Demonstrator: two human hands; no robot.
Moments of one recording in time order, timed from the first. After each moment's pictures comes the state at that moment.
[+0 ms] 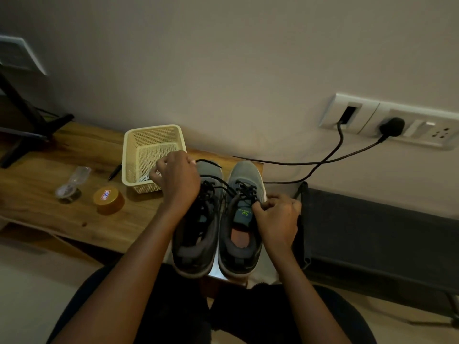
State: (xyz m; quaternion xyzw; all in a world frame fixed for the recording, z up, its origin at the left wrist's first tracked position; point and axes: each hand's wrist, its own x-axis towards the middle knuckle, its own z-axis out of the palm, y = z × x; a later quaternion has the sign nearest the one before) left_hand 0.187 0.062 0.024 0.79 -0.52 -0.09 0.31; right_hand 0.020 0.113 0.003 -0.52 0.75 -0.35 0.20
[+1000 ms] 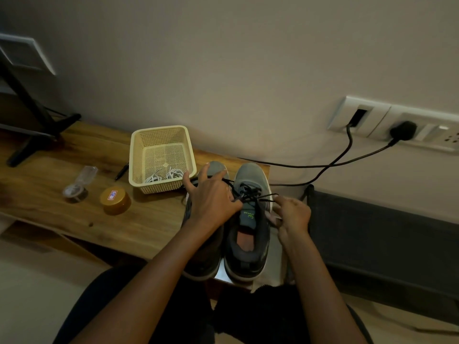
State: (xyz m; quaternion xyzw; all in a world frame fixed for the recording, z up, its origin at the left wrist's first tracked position) left_hand 0.157 0.085 0.022 0.72 -0.68 -0.12 0.12; right_hand 0.013 0.076 -0.001 -0.15 0.64 -0.54 0.52
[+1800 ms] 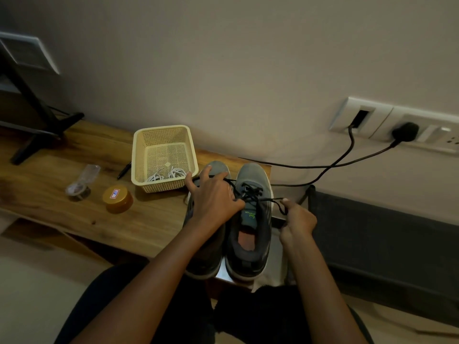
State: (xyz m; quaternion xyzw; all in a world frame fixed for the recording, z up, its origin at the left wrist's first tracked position) left_hand 0.157 0.084 0.021 0.72 -0.67 -0.14 0.14; right_hand 0.010 0.081 -0.003 -0.07 0.67 -0.57 0.46
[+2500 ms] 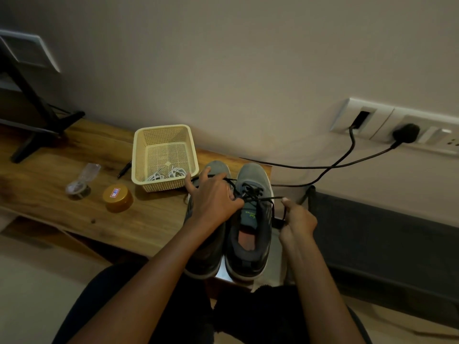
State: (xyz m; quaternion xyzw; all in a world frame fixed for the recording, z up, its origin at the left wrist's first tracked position) left_hand 0.158 0.084 0.022 0.73 -0.65 -0.15 0.16; right_hand 0.012 0.082 0.000 -0.01 0.62 -0.60 0.51
